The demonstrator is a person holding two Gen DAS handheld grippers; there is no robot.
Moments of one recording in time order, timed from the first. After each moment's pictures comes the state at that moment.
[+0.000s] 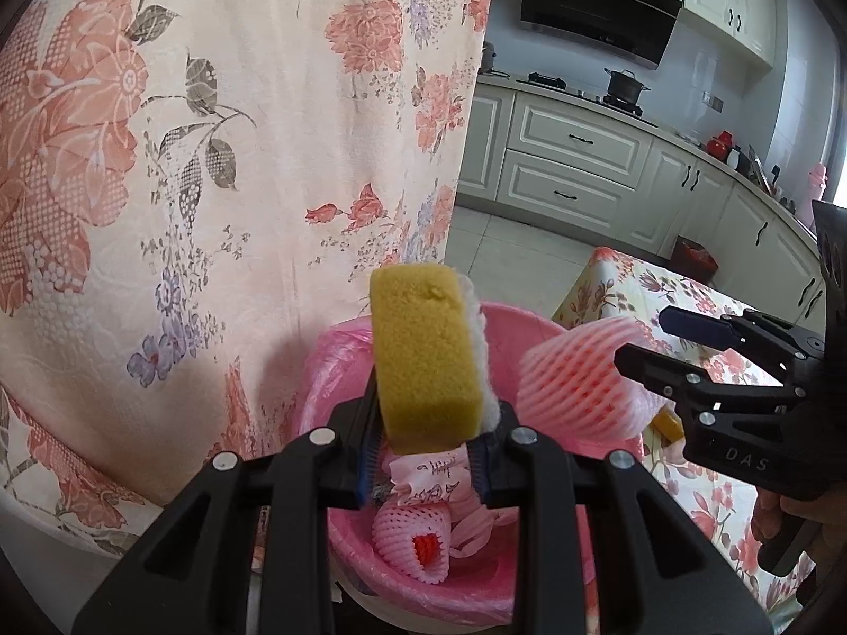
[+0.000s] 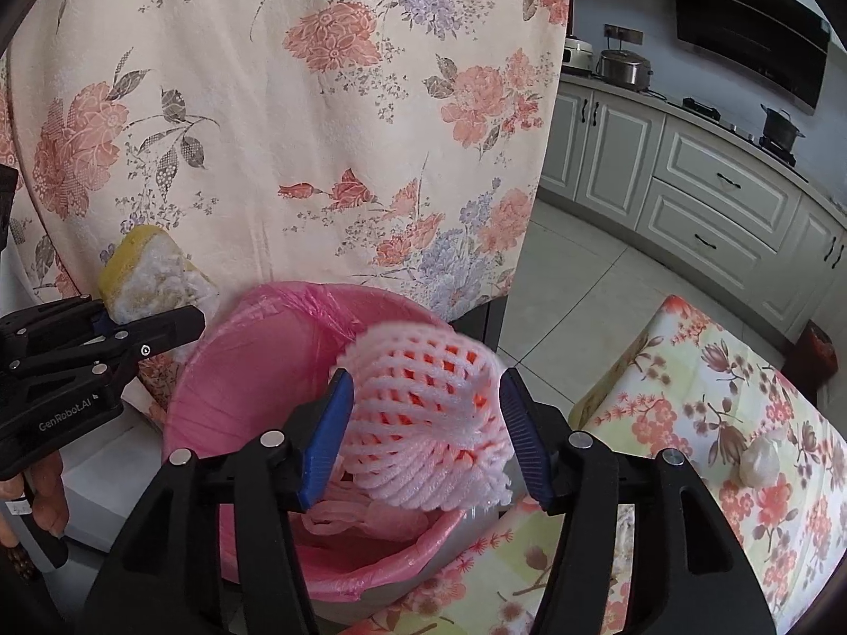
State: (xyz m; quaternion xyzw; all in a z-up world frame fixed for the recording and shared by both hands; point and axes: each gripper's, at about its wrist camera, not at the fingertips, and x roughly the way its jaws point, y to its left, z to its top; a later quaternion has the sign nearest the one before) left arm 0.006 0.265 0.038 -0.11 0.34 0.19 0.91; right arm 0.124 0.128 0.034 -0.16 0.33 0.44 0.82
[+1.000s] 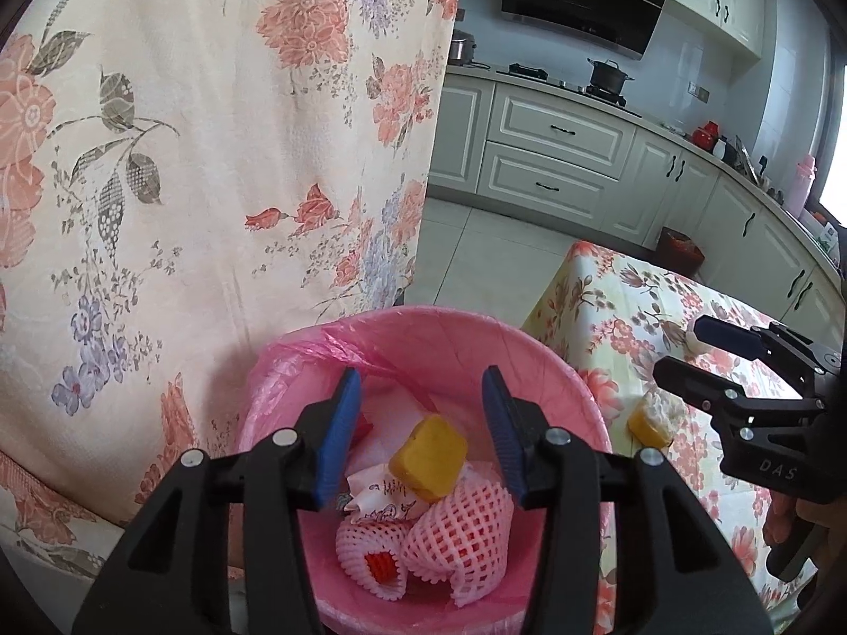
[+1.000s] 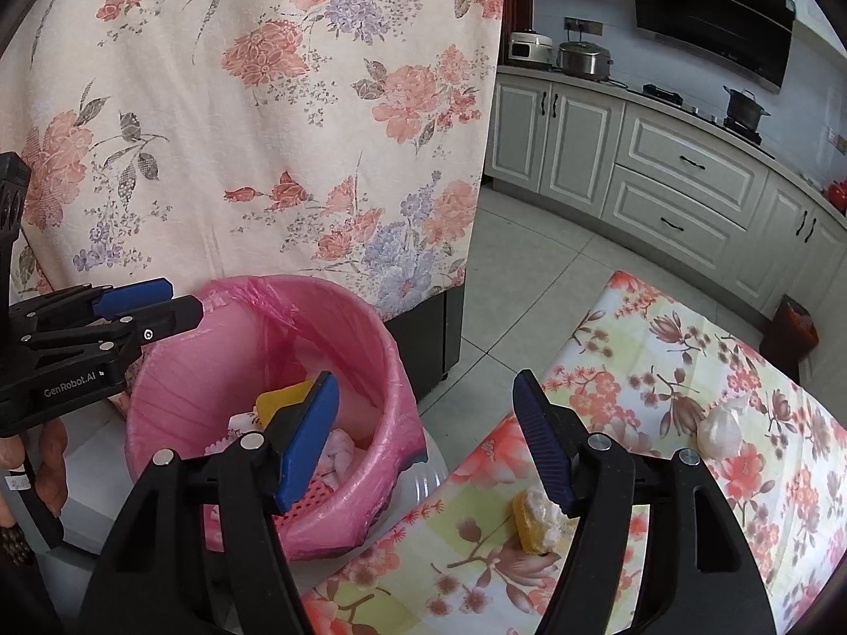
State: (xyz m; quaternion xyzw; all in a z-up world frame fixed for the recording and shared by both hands) left arm 0.041 0.251 0.033 -0.11 0.35 0.17 0.91; right arm 0.147 0.079 0.033 -0.14 0.34 0.40 0.84
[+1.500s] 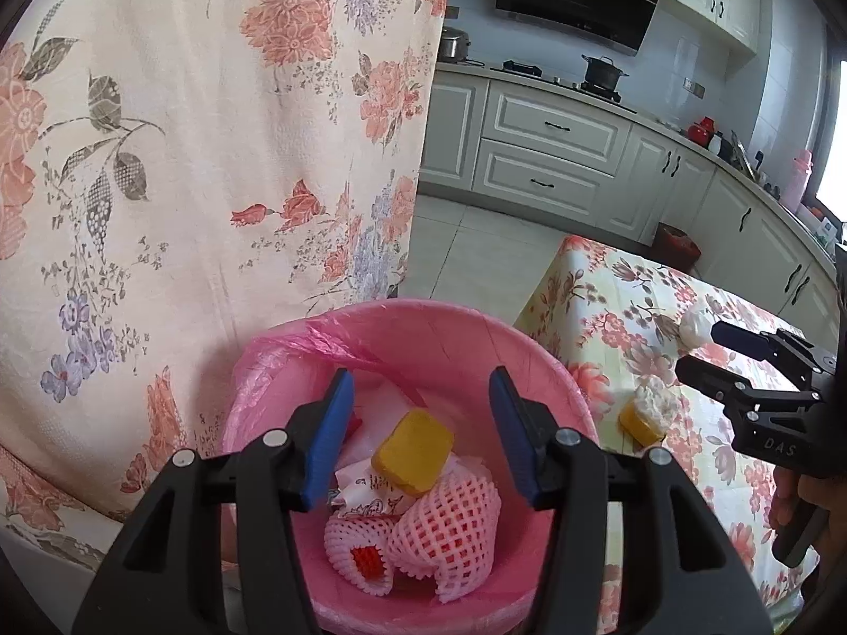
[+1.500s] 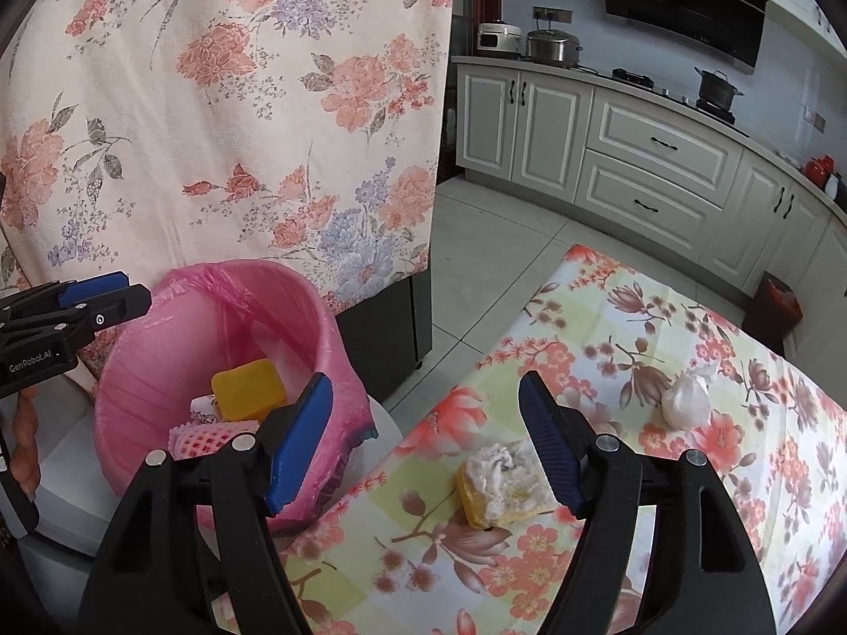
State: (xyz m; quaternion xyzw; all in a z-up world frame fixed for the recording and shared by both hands) left arm 0.045 0.238 0.031 -0.11 0.36 0.16 0.91; right arm 0.166 0.036 0.018 -0.13 0.35 0.36 0.85
